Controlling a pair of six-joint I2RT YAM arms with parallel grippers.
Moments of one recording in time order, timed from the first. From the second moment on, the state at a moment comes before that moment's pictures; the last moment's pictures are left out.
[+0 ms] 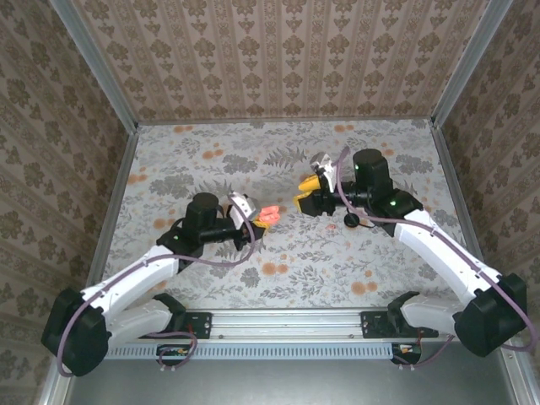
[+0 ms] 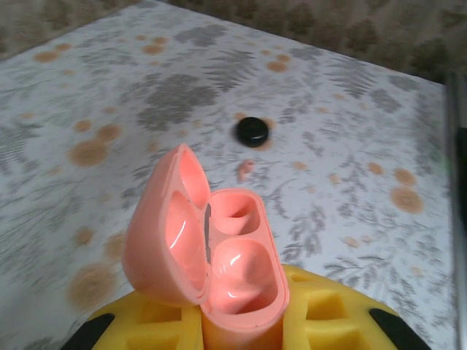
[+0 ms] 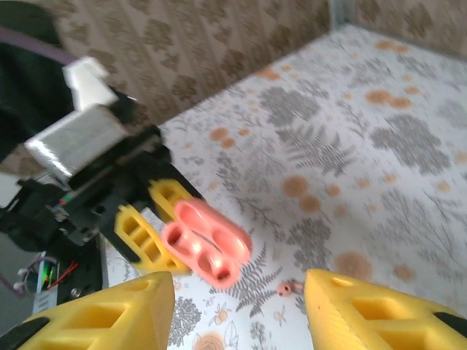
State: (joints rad) left arm -0.65 1.00 0.54 0.04 0.51 0.11; right arm 0.44 1.21 1.01 -0.30 -0.66 0.00
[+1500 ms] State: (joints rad) left arm -0.29 0.76 0.44 -0.09 0.32 -0.09; right arm 0.68 2.21 1.63 -0.70 -0.55 0.15
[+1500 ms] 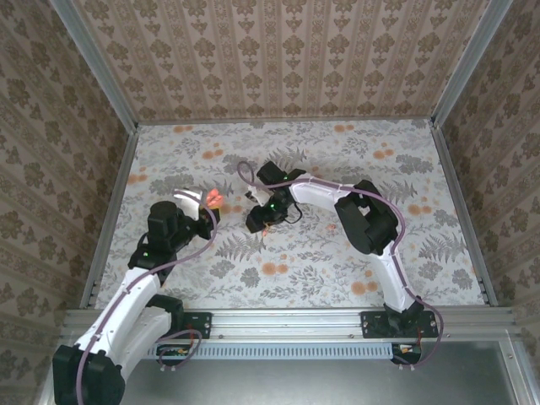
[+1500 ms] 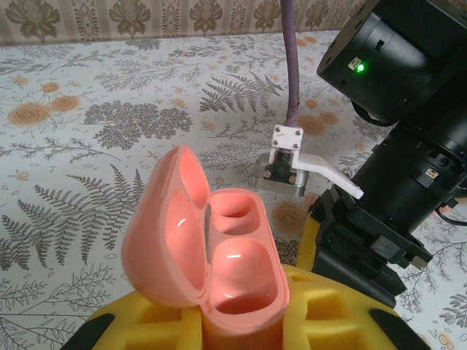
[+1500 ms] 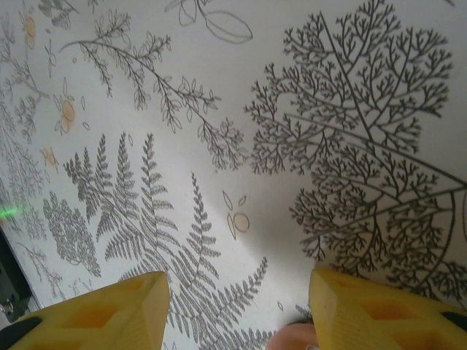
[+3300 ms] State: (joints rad) left arm -0.28 0.77 0.44 -0.11 0.34 -0.10; right arm 0.78 2.24 1.78 -1.01 -0.19 0.26
